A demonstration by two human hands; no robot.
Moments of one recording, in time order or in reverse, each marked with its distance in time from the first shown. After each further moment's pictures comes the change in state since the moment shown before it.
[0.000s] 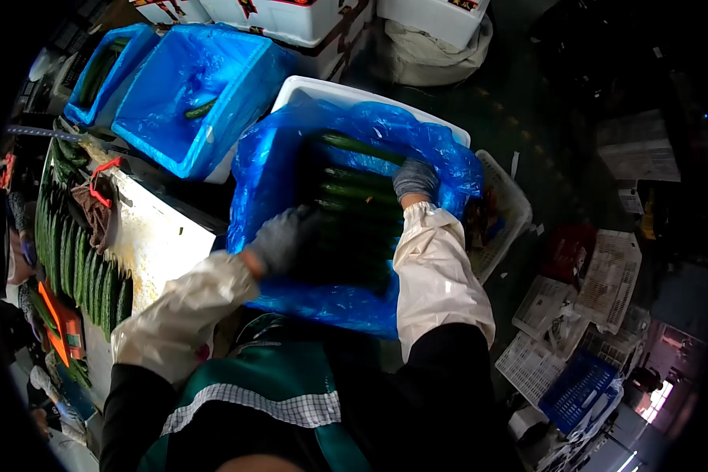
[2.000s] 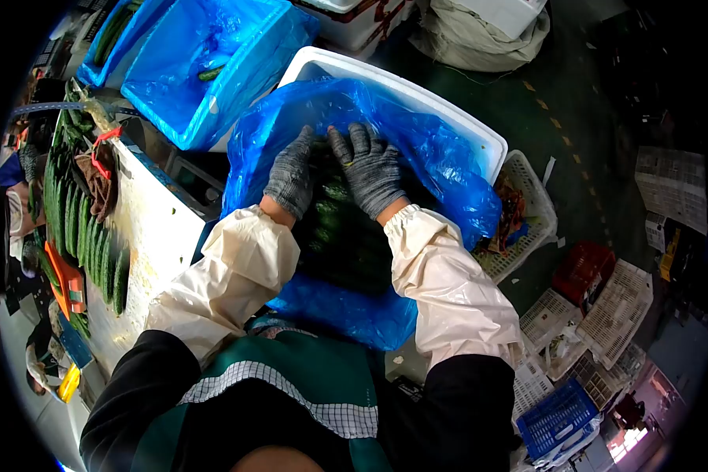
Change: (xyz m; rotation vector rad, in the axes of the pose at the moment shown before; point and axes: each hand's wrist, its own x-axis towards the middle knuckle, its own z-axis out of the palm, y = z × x) left_hand 0.096 -0.023 0.014 -1.726 0.643 -0.833; right_hand -0.032 -0.071 -0.008 -0.041 0.170 -0.830
